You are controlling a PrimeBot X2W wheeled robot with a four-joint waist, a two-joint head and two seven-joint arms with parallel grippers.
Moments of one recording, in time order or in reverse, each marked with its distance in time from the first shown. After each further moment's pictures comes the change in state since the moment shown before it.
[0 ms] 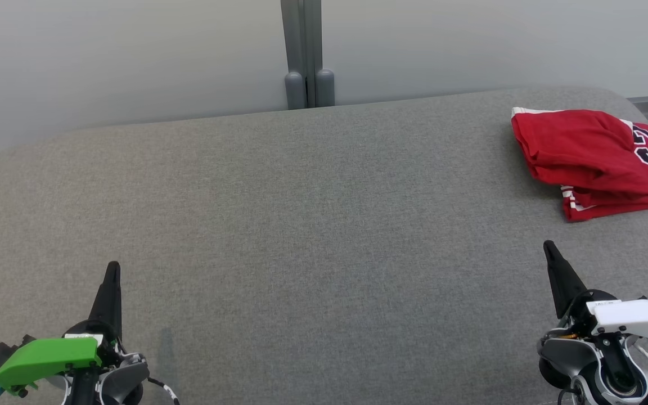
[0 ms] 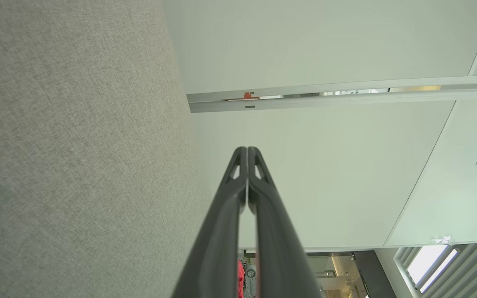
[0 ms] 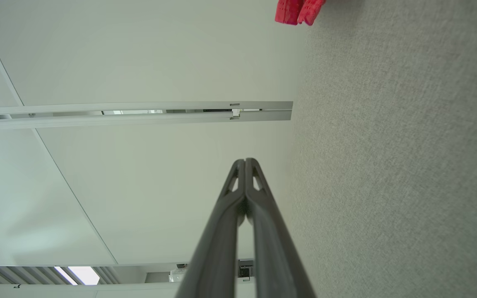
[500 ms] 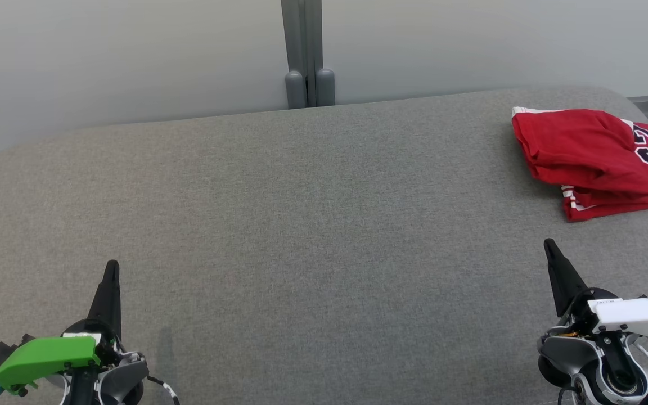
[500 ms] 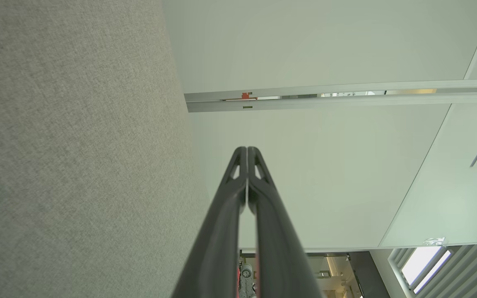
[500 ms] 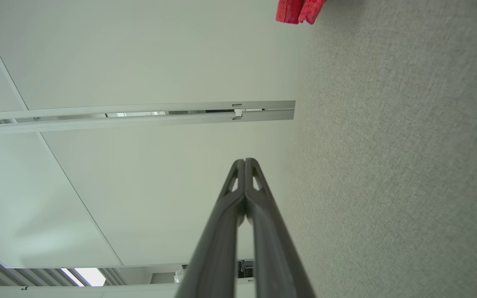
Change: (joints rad) left arm -0.004 -0.002 0.006 0.002 -0.015 -0.004 0.008; right arm -0.006 0.003 -0.007 0.001 0.017 0.000 0.008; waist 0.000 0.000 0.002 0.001
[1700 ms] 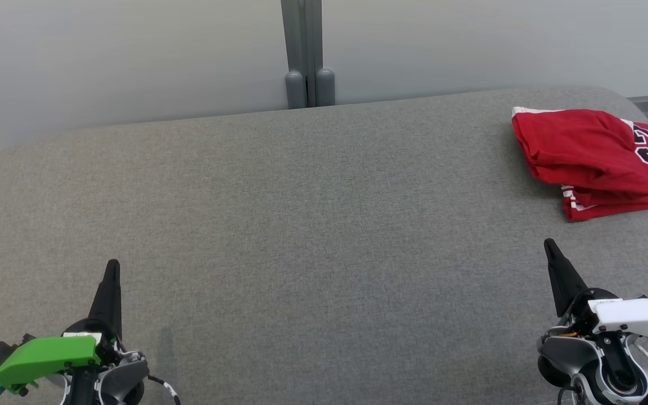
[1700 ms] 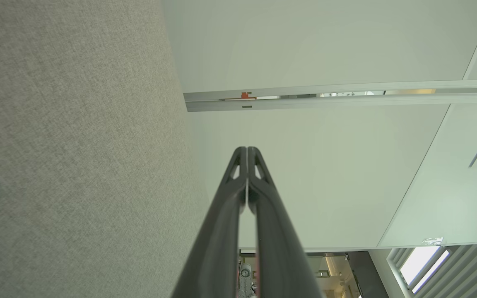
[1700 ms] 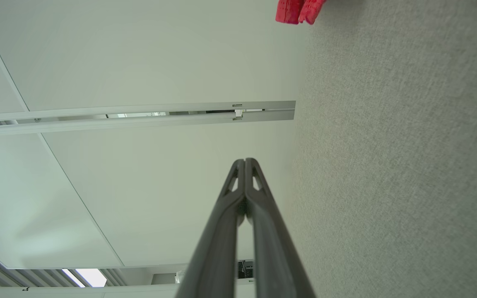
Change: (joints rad) left arm -0.002 -0.007 0.007 0.000 0.004 0.000 0.007; right arm 0.000 0.007 -0.008 0.000 -0.004 0.000 0.005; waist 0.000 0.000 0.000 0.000
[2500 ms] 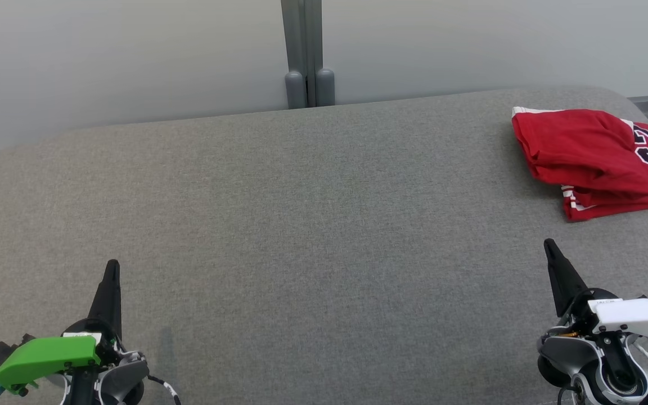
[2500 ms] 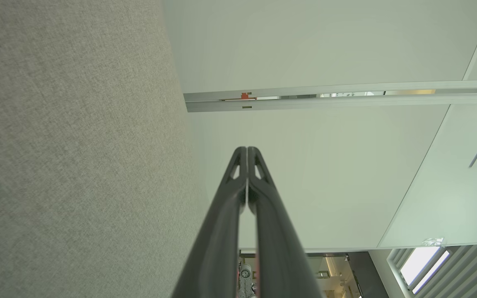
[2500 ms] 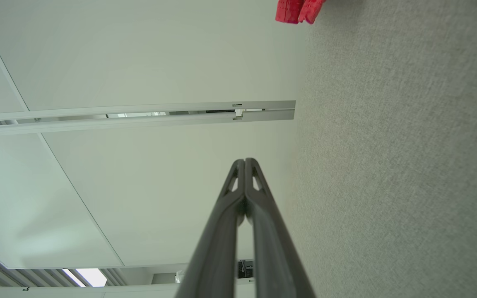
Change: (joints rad) left arm 0.000 -0.003 0.004 0.000 0.003 0.000 0.002; right arm 0.000 0.002 -0.003 0.000 -0.002 0.000 0.004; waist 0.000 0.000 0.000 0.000
